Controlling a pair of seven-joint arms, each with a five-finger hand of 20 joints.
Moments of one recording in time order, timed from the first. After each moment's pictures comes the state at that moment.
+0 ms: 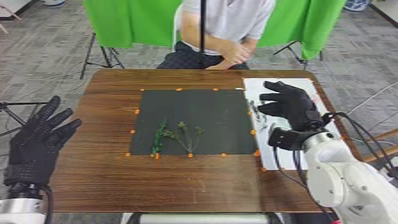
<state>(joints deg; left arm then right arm) 149.3 -43.1 -107.6 -134.8 29.8 25.8 28.6 -101.0 -43.9 75.5 -124.5 -51.1 30.5 9.3</state>
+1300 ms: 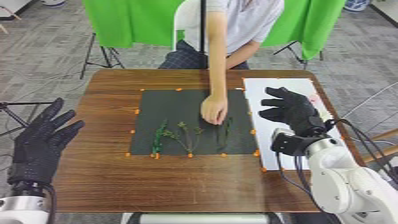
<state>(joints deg) 148.5 -41.2 -106.5 -134.7 27.2 27.9 28.6 -104.6 -43.3 77.5 -124.5 -48.4 29.0 7.2</state>
